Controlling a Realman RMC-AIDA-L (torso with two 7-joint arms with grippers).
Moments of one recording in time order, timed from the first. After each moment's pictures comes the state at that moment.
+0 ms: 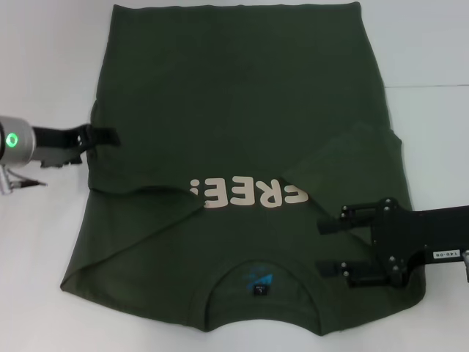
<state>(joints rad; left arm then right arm) -0.78 -2.08 0.63 0.71 2.62 0.95 -2.71 0.46 2.09 -0.84 -0.92 -2.01 -1.76 1.41</state>
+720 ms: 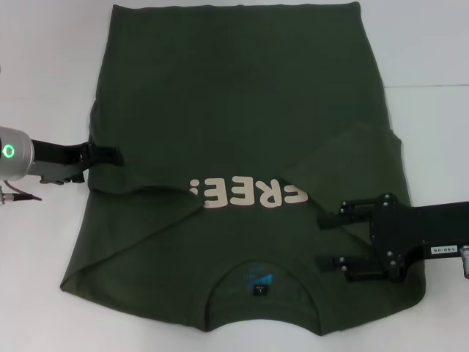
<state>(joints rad) -0.78 -2.08 0.63 0.74 2.67 1.07 -2.71 0.46 2.09 -0.84 -0.92 -2.01 -1.74 1.41</state>
